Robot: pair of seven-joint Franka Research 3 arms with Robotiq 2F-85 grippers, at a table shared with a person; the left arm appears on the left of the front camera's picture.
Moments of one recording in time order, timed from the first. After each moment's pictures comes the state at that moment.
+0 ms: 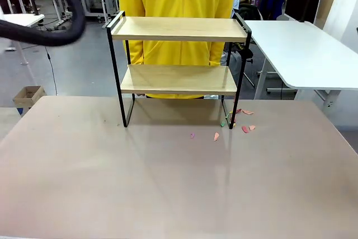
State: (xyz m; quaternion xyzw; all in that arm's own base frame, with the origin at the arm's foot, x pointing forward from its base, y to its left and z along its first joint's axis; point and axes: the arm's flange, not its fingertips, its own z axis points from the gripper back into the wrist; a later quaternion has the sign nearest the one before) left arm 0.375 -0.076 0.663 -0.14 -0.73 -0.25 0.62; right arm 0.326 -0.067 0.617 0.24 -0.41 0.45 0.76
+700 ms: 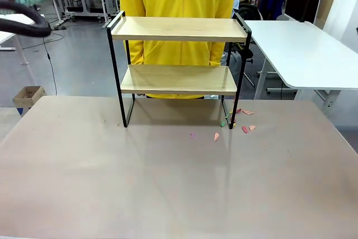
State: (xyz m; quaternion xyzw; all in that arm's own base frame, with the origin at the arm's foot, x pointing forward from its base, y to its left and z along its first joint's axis) left arm 0.383 0.043 0.578 0.01 -0.72 -0.09 0.69; right arm 0.326 -0.066 0.617 0.23 -0.41 0.45 0.76
